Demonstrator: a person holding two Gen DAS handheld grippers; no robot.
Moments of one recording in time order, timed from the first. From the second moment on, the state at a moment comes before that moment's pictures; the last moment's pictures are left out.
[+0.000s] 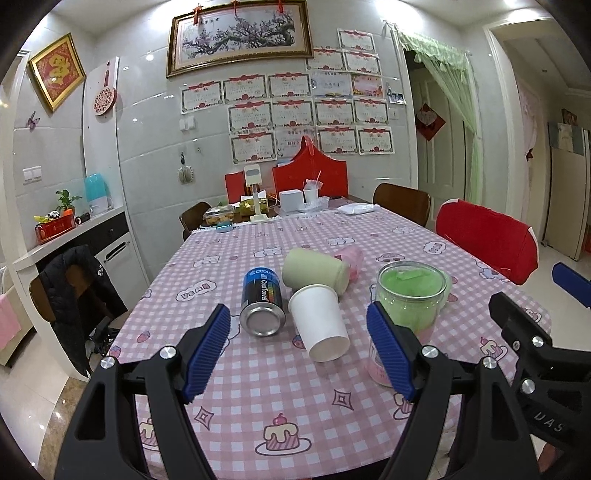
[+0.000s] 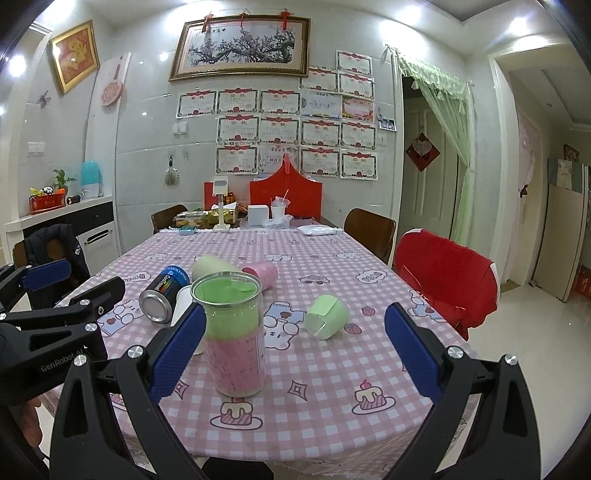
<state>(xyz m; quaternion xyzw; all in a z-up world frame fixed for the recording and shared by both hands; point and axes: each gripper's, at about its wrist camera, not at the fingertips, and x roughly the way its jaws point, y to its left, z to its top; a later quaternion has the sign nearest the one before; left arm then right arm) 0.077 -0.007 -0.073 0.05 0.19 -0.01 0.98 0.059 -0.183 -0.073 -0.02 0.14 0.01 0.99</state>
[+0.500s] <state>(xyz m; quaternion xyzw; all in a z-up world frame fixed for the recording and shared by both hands) 0.079 -0.008 -0.072 0.06 0.19 -0.01 0.98 0.062 -0.182 -0.069 -0.02 0.14 0.01 0.99</state>
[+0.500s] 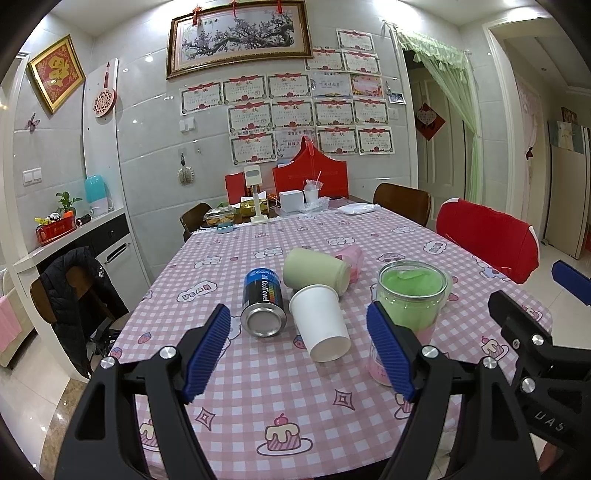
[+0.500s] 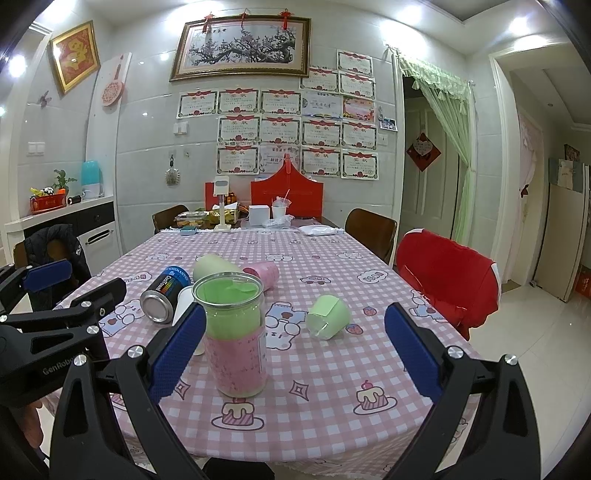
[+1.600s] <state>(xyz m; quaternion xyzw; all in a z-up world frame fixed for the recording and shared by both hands) 0.062 -0.013 -0.059 0.06 0.14 -0.02 0.99 0.049 -0.181 -0.054 -0.02 0.11 0.02 0.99</state>
